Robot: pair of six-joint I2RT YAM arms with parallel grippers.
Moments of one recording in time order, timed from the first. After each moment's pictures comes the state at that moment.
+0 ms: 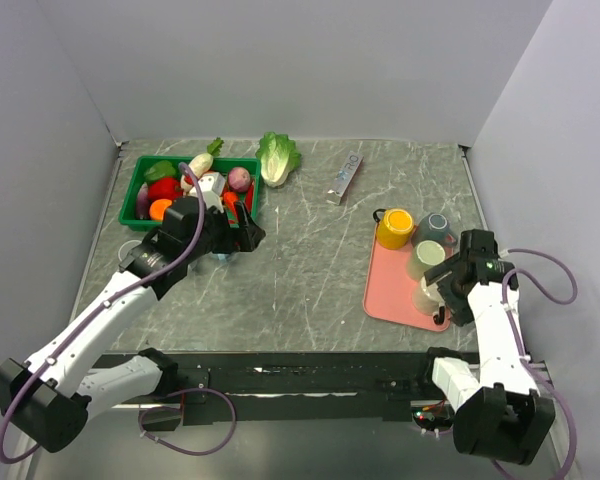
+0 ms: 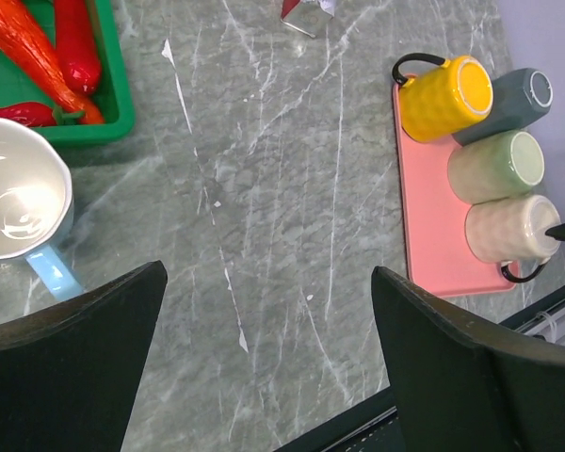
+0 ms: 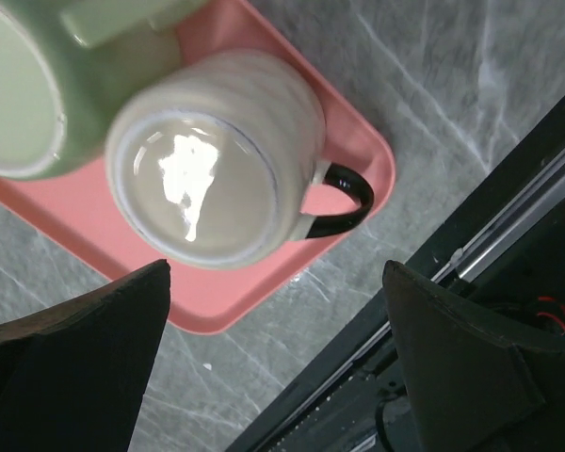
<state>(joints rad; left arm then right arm) -0.53 1.02 0.95 -0.38 0.03 -0.52 -0.20 0.94 0.81 -1.09 0.18 0.88</state>
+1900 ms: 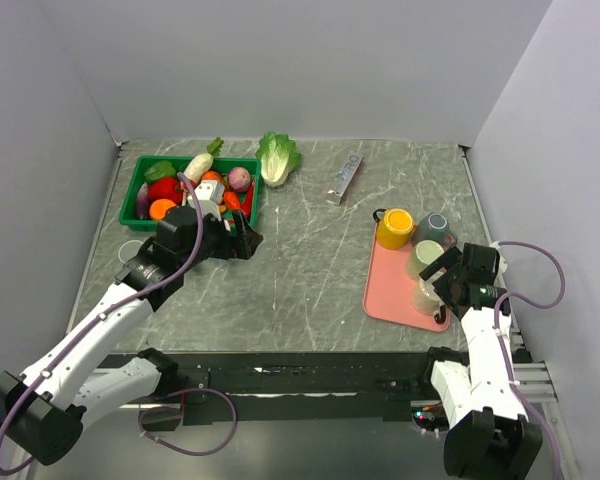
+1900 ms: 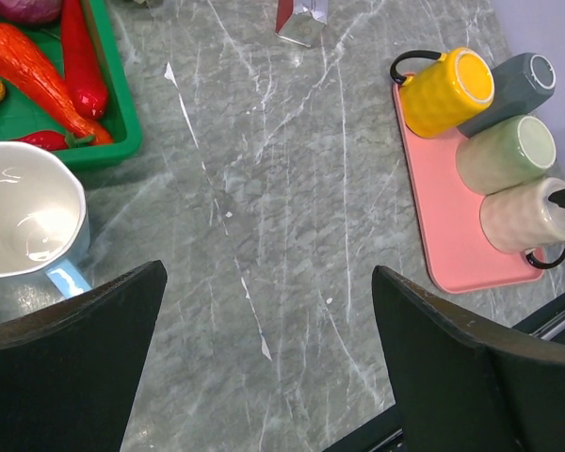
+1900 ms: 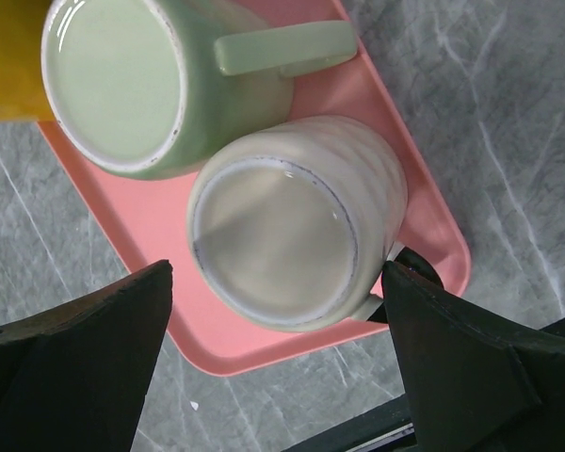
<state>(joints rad) -0.53 0.95 0.86 -0.30 0.04 -0.42 -0.24 0.77 0.59 -0.74 0.04 0.66</state>
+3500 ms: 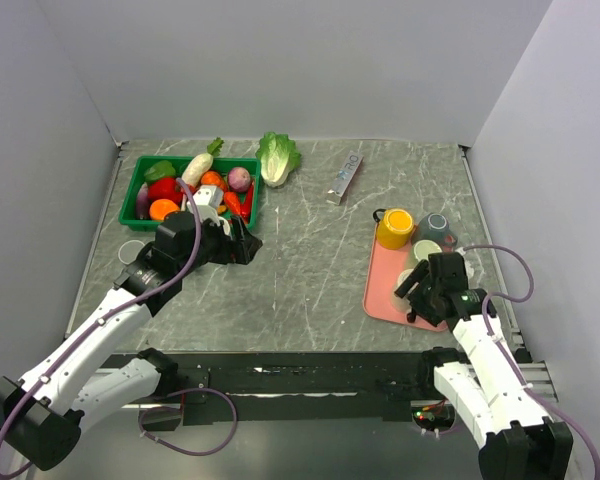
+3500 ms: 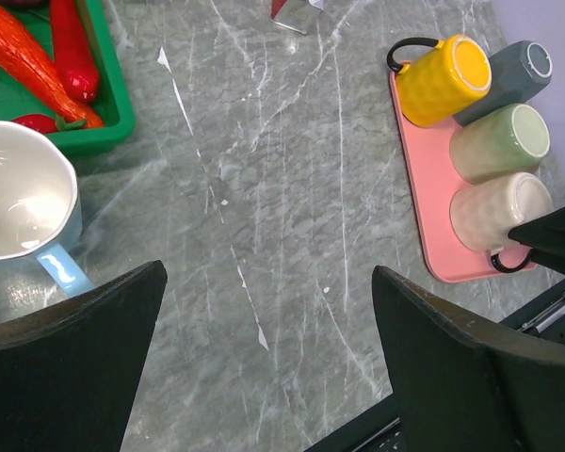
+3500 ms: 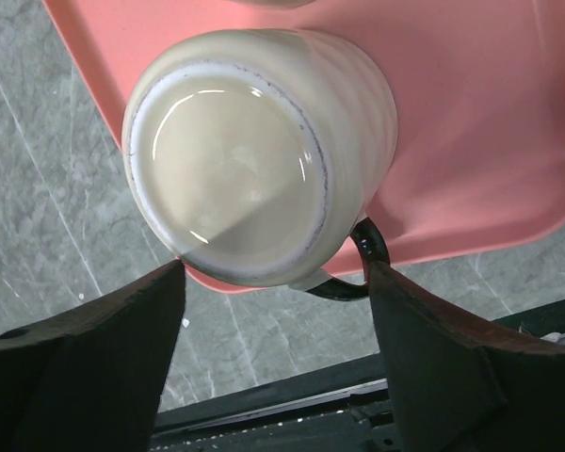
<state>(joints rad) -0.53 0.92 0.82 -0.30 0.06 -0.44 0.09 0.73 0.54 -0.83 0.06 0.81</state>
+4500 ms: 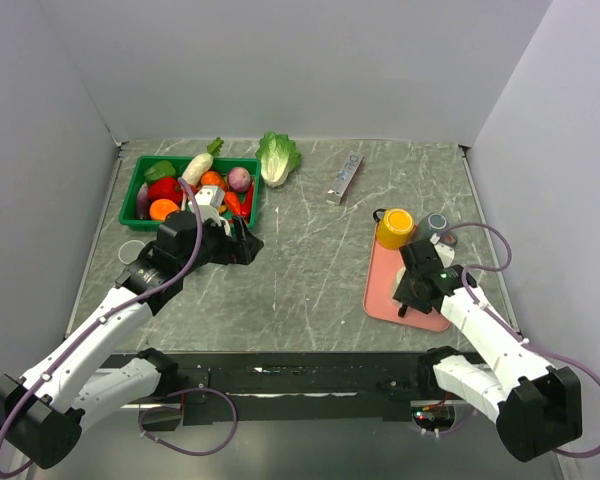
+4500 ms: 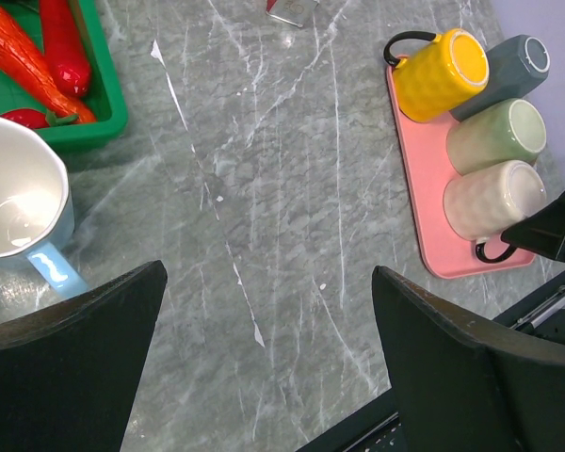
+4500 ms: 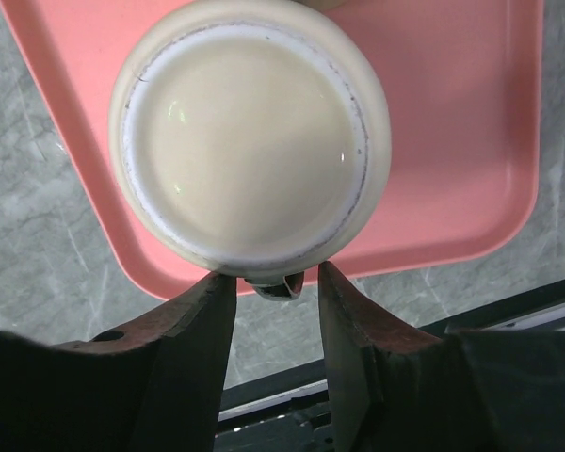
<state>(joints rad) -0.53 0.93 0.82 -0.30 0.07 -0.44 0.31 0.95 0.64 -0.87 0.29 0.76</state>
